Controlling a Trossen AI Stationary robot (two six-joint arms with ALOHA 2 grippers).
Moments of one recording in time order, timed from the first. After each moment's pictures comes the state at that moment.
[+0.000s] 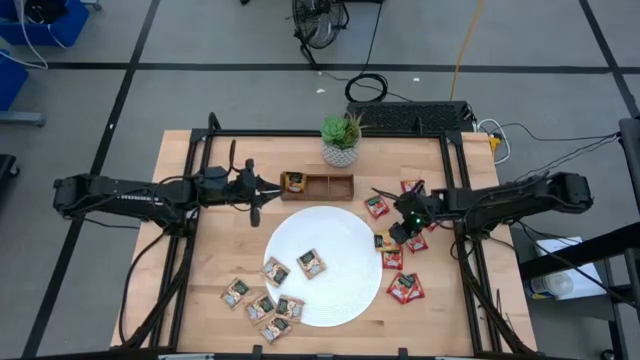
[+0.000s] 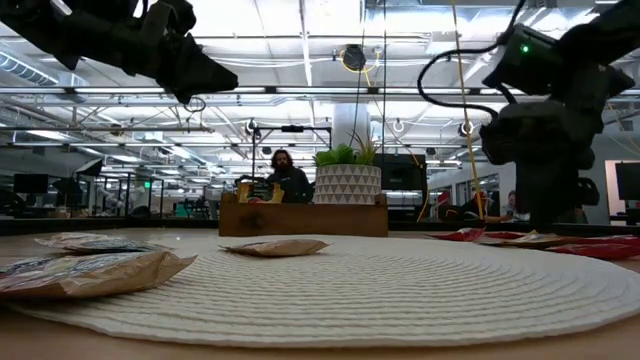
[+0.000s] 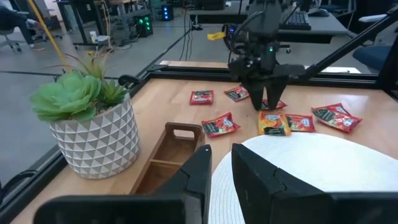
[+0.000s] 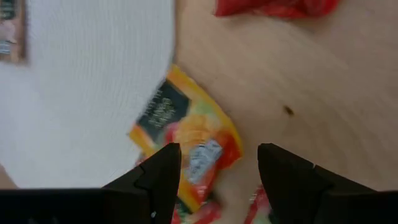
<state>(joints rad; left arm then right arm) 0.14 0.92 0.42 0.30 -0.03 0.02 -0.08 1.09 0.39 -0.34 -0.19 0.89</state>
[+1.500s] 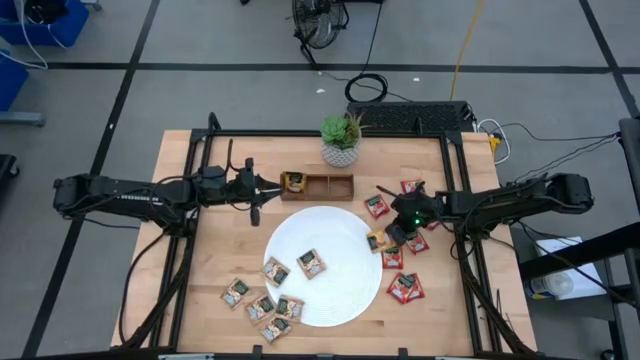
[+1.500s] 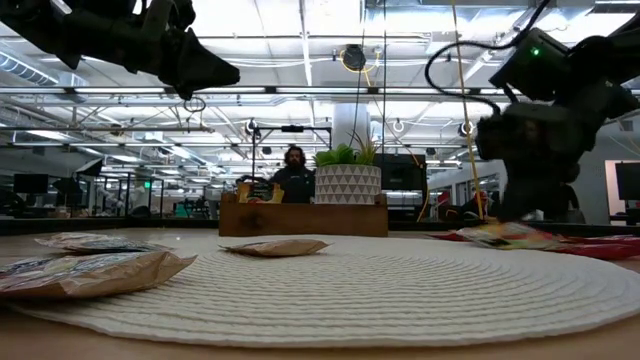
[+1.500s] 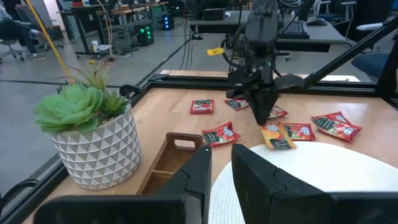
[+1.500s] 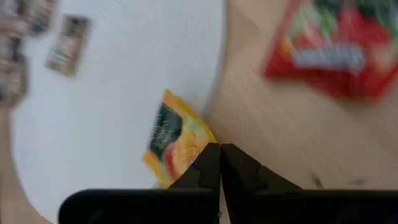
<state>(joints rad) 0.14 0.92 0.42 0.34 -0.03 0.03 -0.09 1.08 0.29 -0.03 -0.15 0.73</state>
